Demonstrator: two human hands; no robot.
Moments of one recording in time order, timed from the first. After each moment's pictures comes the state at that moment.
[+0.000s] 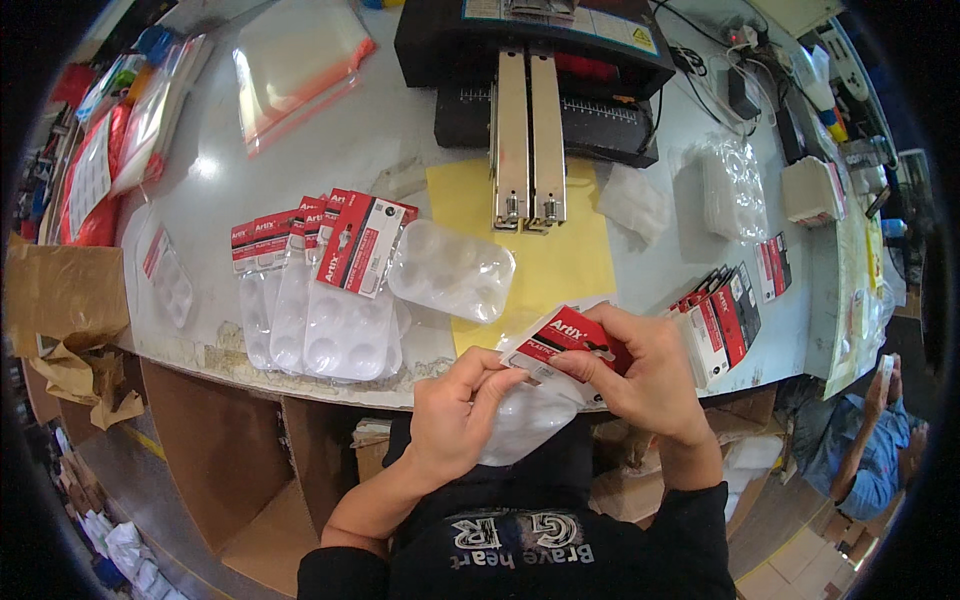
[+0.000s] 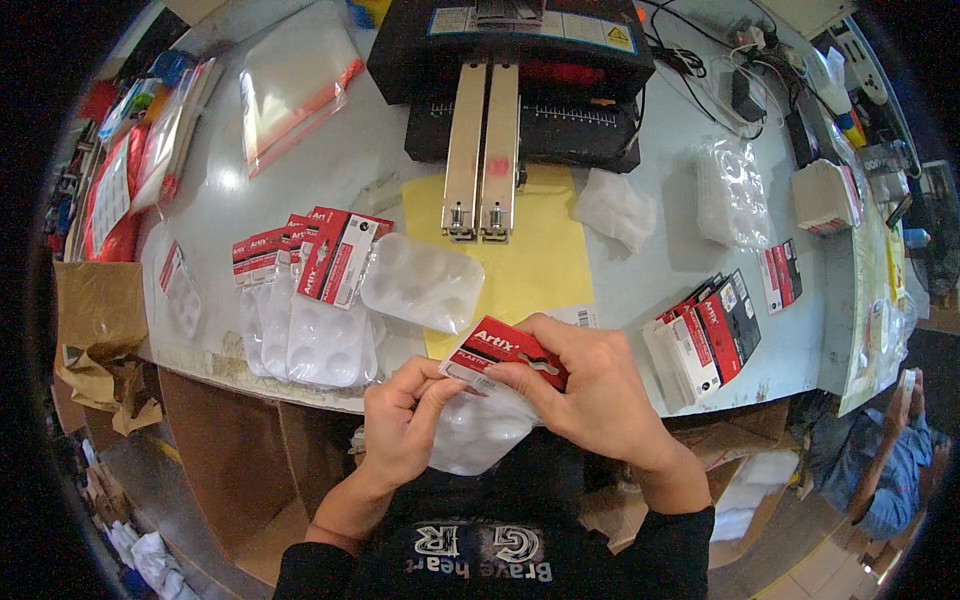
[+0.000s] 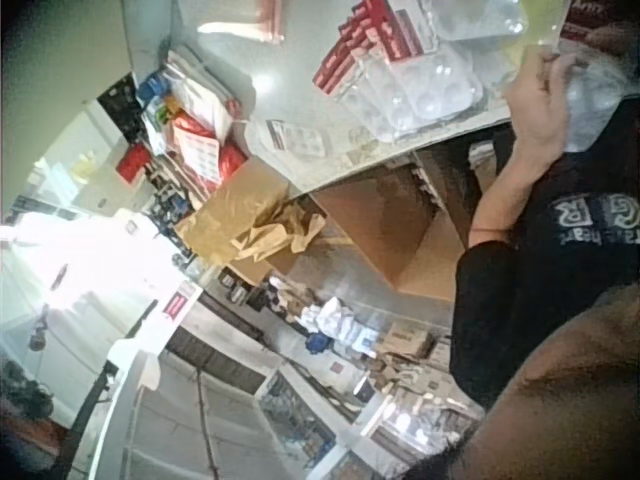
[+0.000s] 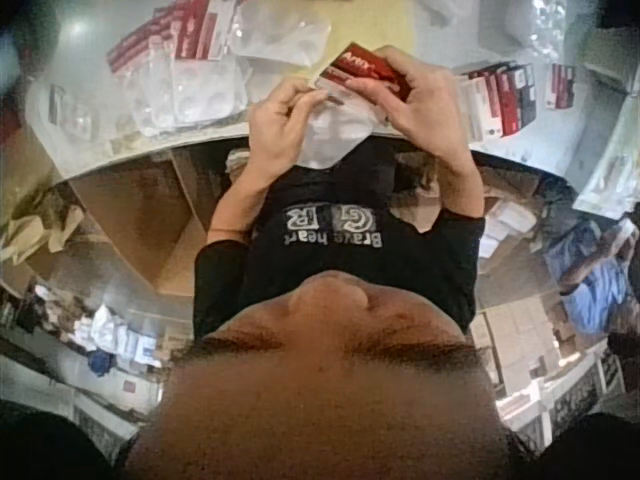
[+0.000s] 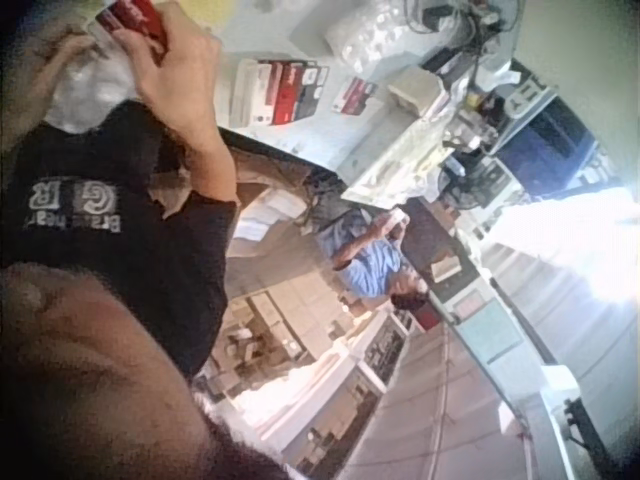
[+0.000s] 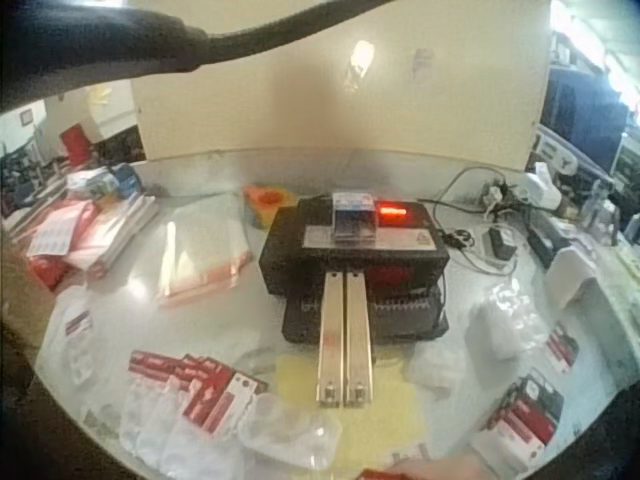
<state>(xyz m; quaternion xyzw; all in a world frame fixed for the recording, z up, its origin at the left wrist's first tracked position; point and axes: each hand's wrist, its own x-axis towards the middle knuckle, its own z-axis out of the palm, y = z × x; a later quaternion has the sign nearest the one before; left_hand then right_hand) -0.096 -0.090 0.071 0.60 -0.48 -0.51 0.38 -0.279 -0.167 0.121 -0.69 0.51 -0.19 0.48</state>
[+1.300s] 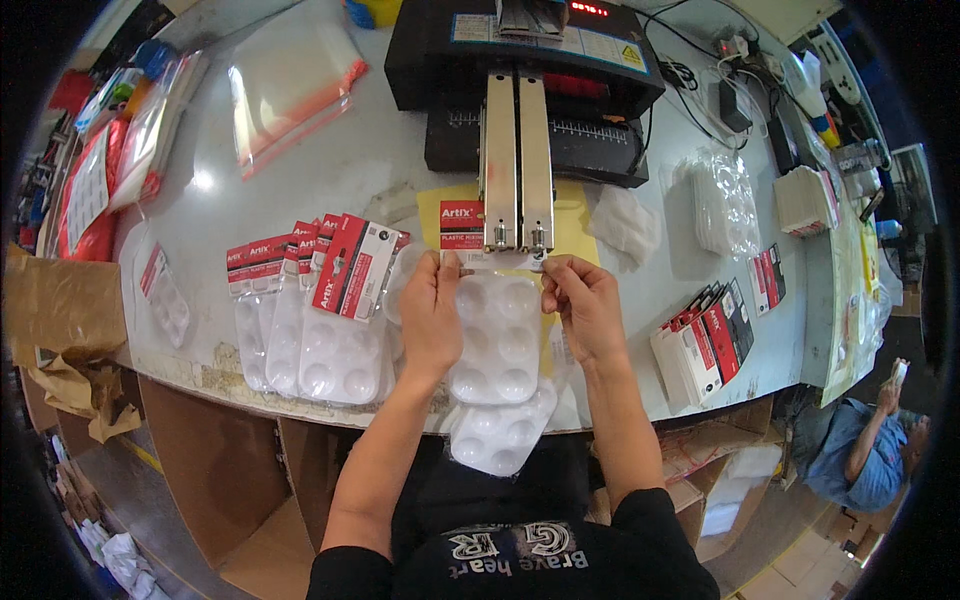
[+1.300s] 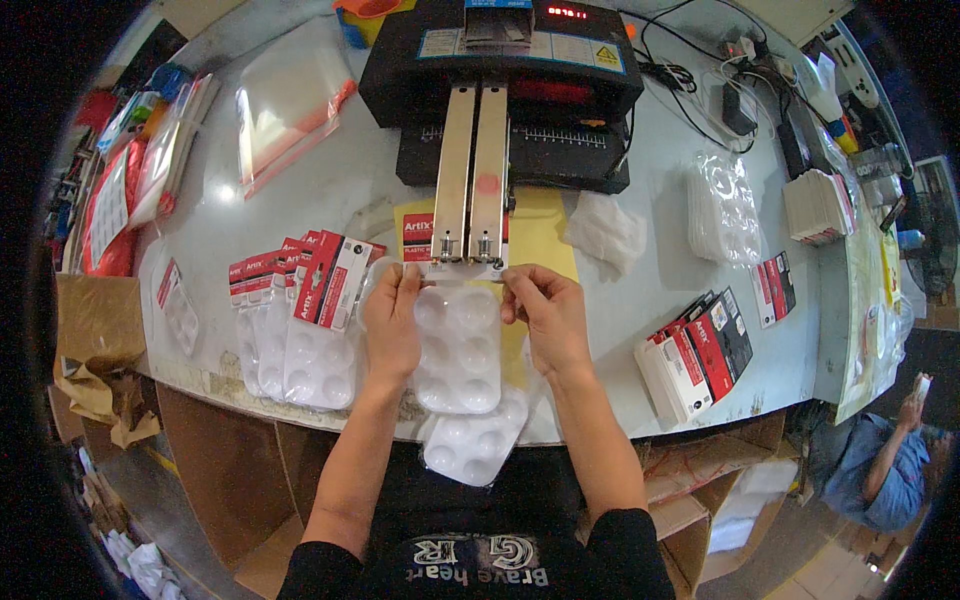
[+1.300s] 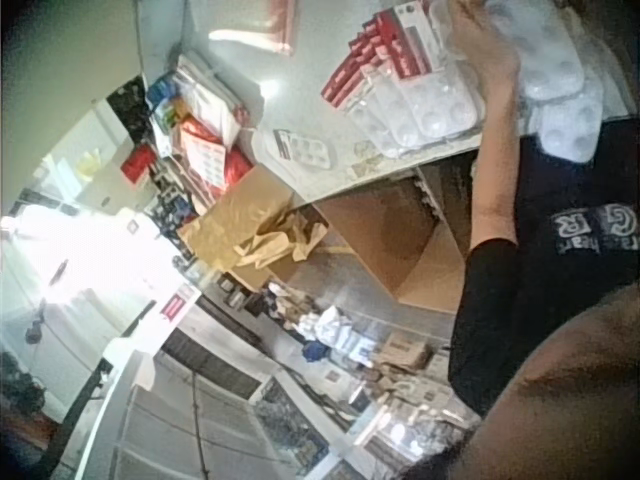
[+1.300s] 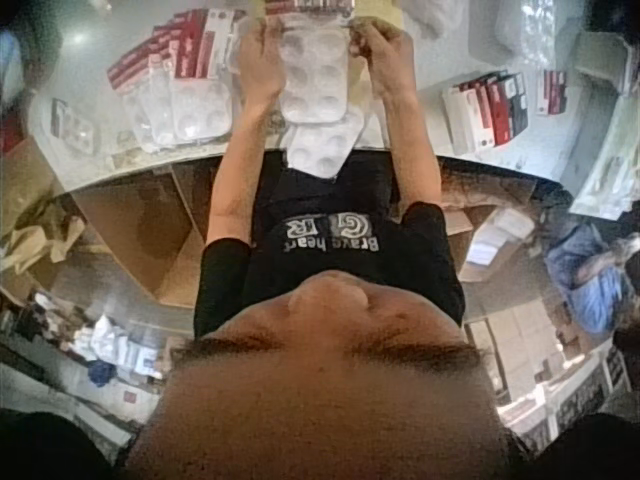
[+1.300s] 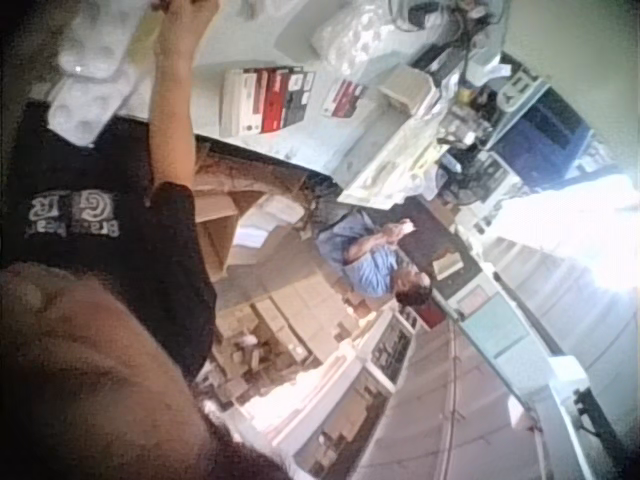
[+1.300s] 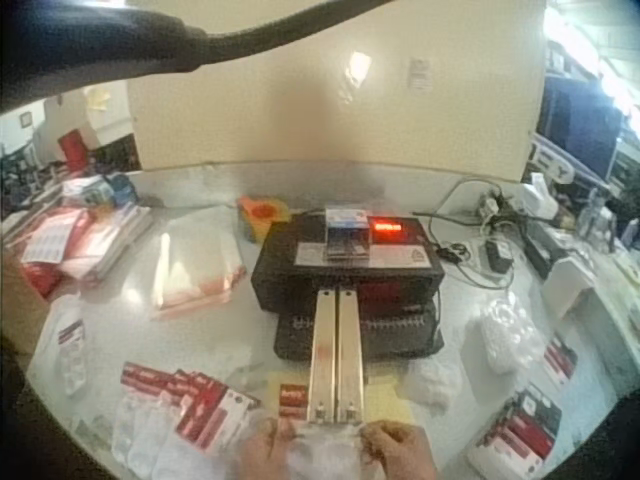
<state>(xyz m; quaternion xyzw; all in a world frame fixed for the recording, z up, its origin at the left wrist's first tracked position) -0.087 -0.183 0.000 0.66 -0.43 -0.38 0.48 -0.259 -0.210 0.010 -0.30 0.49 -0.45 0.68</state>
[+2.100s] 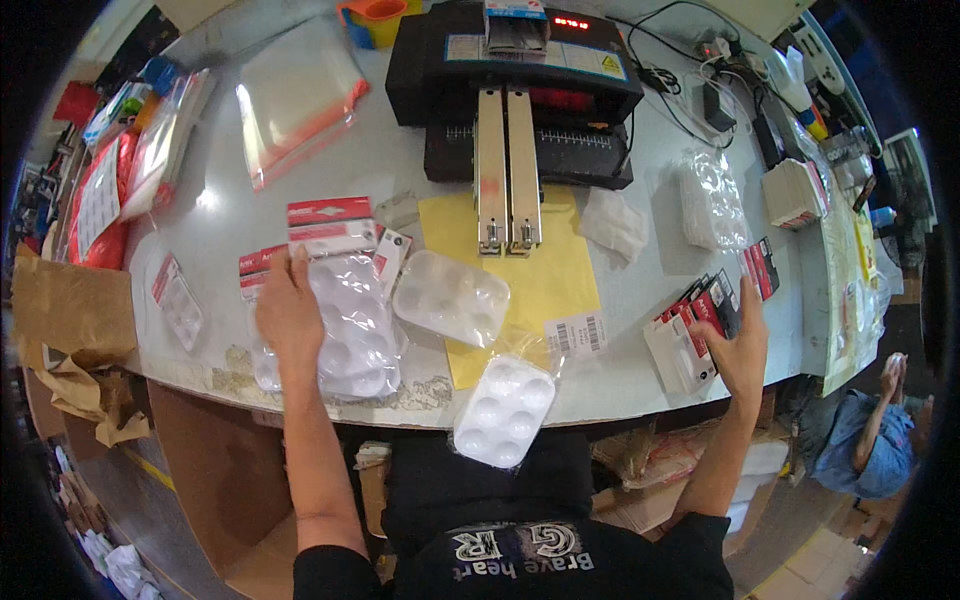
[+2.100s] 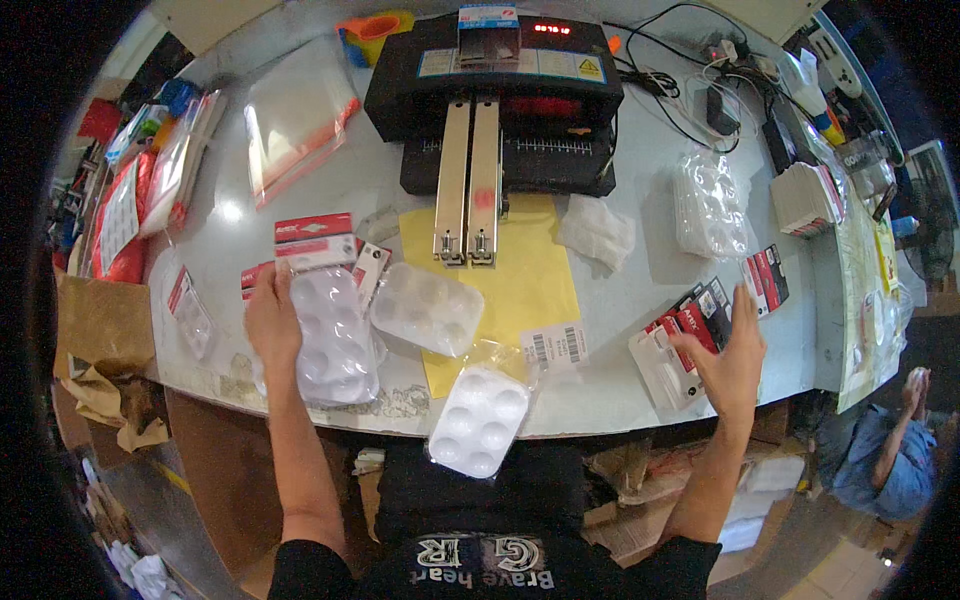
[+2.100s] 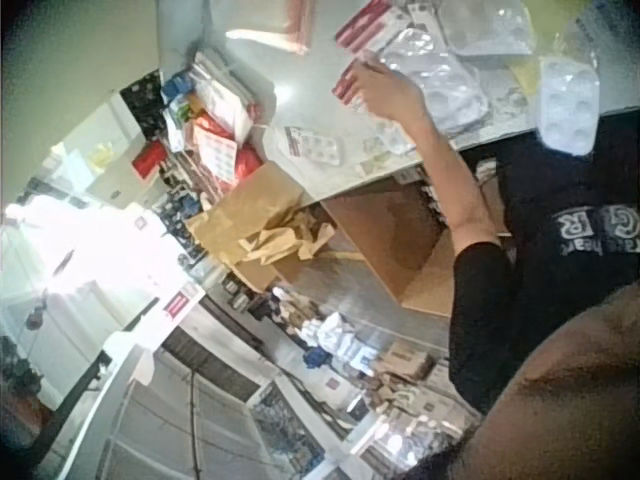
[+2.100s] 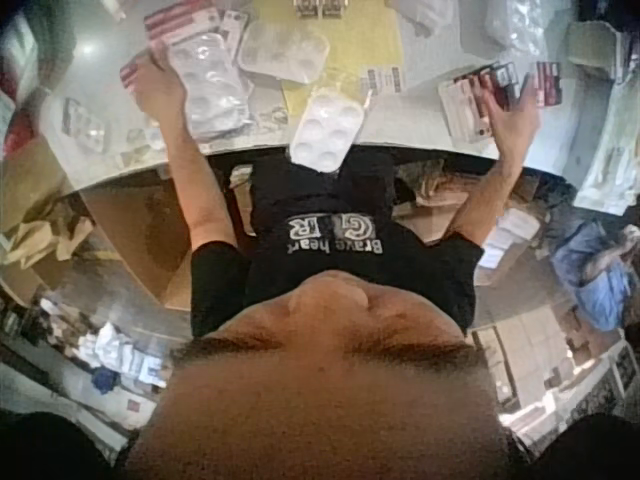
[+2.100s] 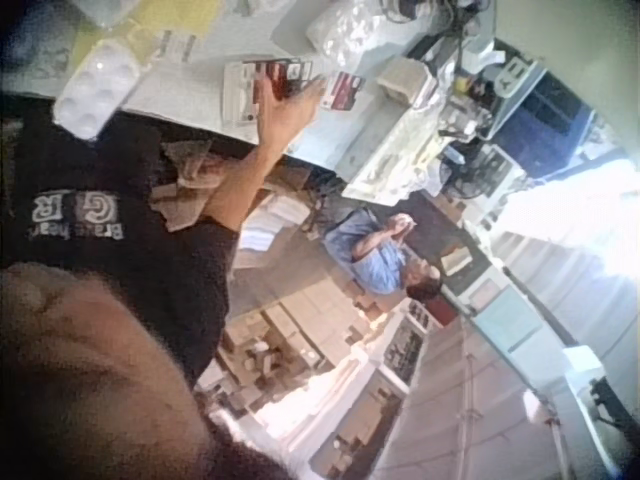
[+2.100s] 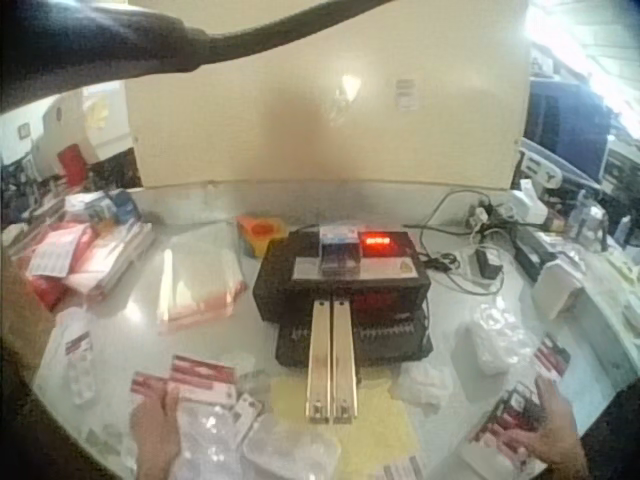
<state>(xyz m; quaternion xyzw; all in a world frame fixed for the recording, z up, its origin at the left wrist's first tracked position) 0.014 -0.181 0.065 0.88 -0.42 -0.06 0.23 -0.416 -0.173 0.089 -0.63 0.75 -0.18 0.05</state>
